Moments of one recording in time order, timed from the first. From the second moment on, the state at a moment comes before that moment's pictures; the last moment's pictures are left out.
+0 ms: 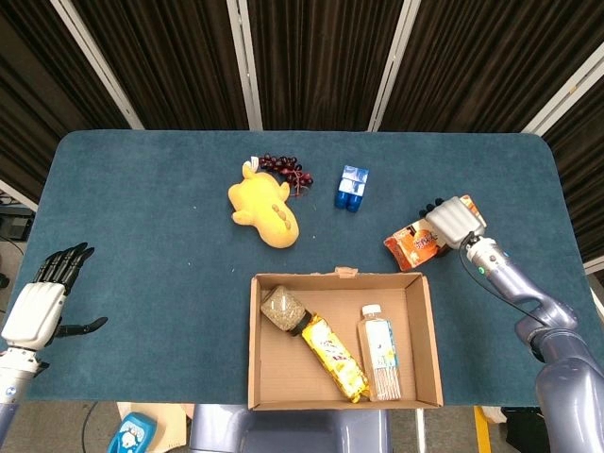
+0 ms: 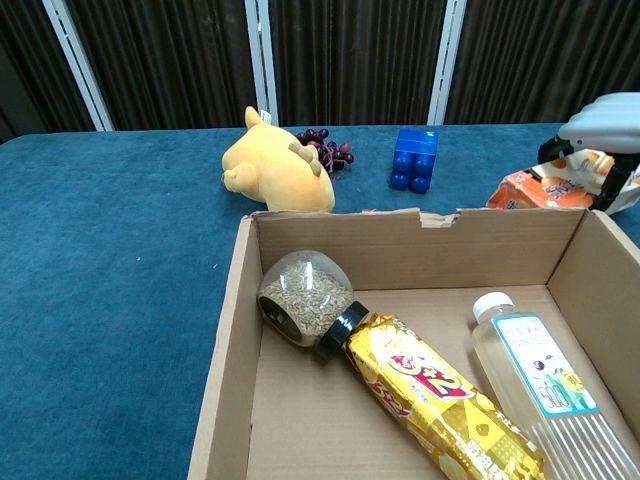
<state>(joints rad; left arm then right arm) -0.22 -1.10 -0.04 -1.67 1.49 1.34 -0.11 0.83 -1.60 -0.12 -0.42 -1.67 0.88 0.38</state>
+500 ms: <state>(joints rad) -0.21 -1.09 -0.03 -1.67 1.51 1.35 -0.13 0.82 -1.45 0.00 -0.64 -1.59 1.06 0.28</state>
